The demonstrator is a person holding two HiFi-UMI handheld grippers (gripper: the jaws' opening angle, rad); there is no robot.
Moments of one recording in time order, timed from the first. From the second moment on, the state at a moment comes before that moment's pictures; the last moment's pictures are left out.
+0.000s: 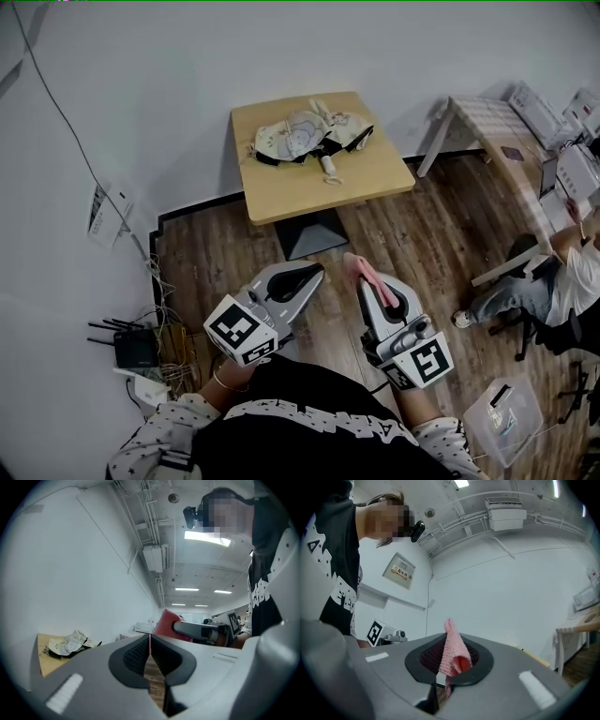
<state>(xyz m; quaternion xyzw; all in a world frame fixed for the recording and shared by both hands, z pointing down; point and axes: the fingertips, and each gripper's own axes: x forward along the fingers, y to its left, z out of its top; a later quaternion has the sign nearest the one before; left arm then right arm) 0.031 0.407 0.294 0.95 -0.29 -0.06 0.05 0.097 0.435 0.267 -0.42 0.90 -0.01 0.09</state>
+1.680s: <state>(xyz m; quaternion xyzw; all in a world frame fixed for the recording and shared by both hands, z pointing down) -0.080 0.130 0.336 0.96 -0.22 -0.06 0.12 -0.018 0.173 0.289 -0.50 0.87 -0.03 -0.01</state>
